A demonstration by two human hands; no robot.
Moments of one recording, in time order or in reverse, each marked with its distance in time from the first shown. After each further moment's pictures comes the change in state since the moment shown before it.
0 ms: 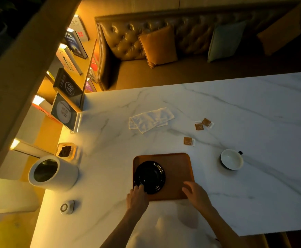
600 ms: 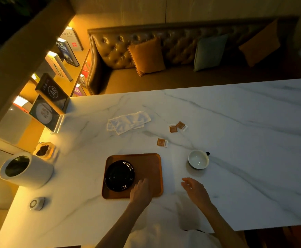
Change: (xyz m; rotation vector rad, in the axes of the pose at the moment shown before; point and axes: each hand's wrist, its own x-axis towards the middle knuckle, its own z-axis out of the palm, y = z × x) left_hand -0.031 0.157 0.042 -0.044 0.000 0.057; right_hand -0.018 0.106 -0.101 0.147 0.097 -0.022
